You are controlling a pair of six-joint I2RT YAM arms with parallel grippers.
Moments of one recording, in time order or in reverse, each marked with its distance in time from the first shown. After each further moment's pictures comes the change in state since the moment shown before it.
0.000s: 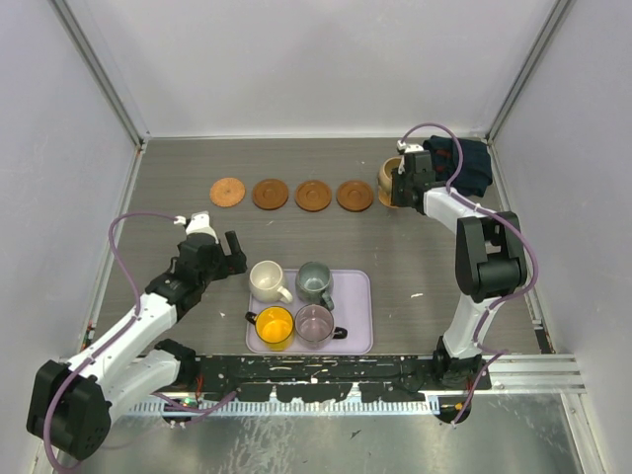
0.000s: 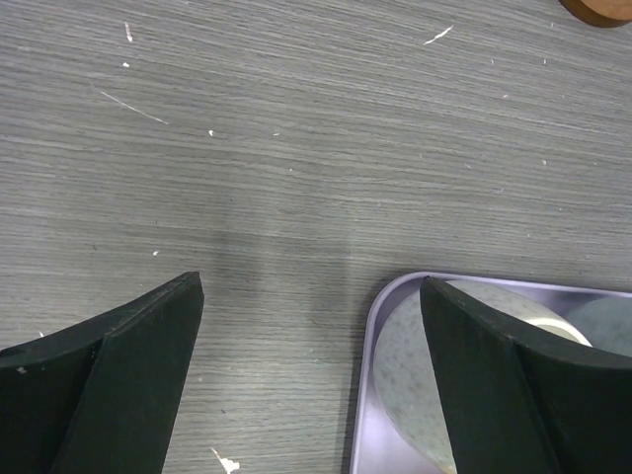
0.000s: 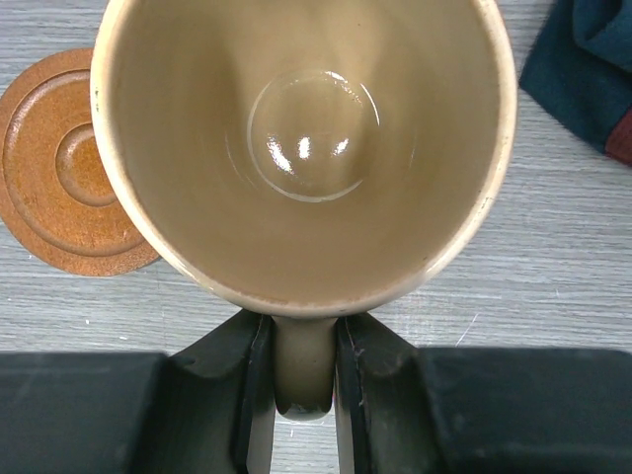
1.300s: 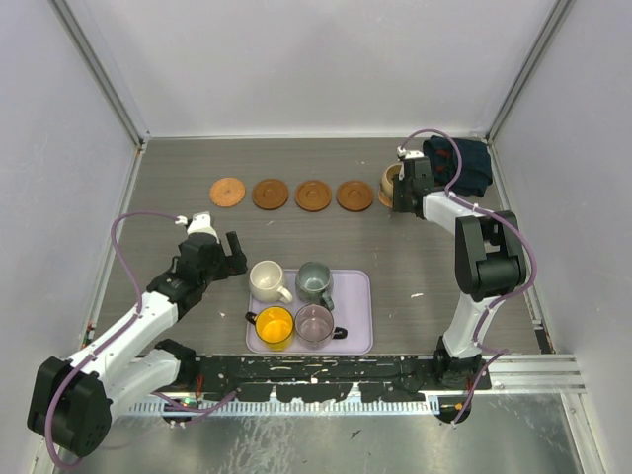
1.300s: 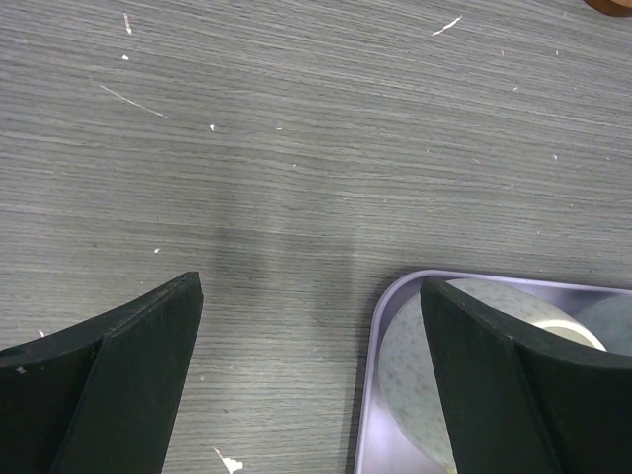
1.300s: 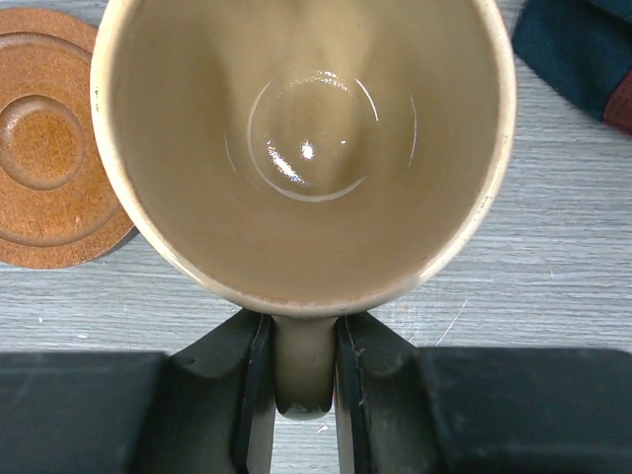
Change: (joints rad) left arm 0.000 0.022 0.000 0.001 0.000 0.004; right arm 0.000 0.007 -0.046 0.027 0.040 -0.014
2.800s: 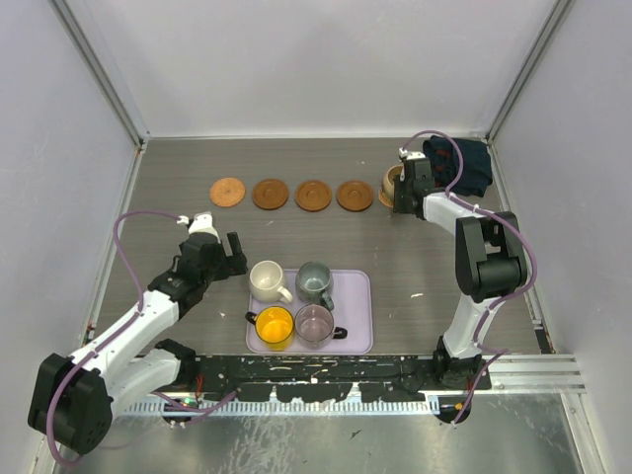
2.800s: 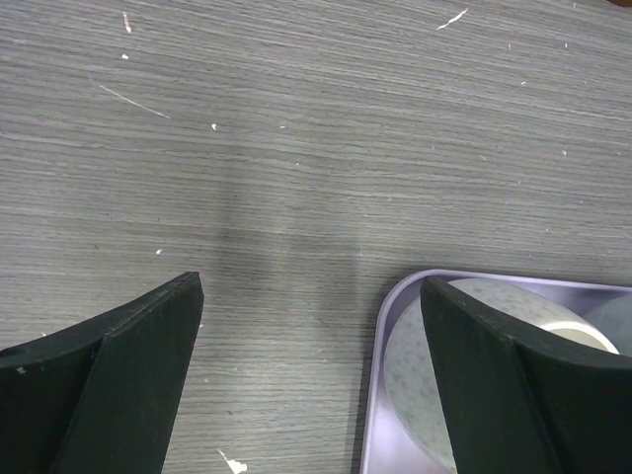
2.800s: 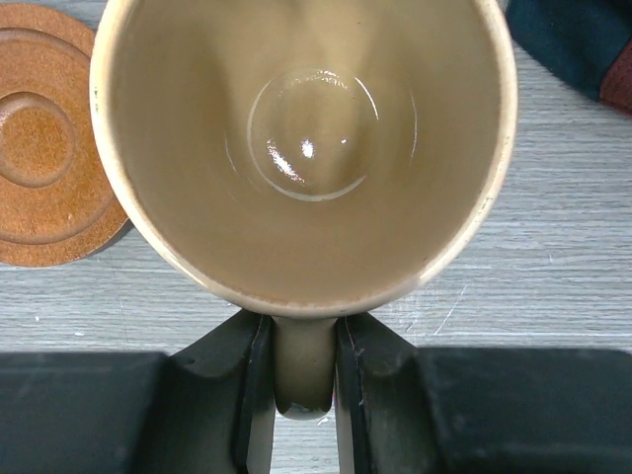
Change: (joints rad) left arm 0.000 0.016 0.000 0.006 0.000 0.014; right arm 0.003 -0.006 -0.013 -0.003 0.013 0.025
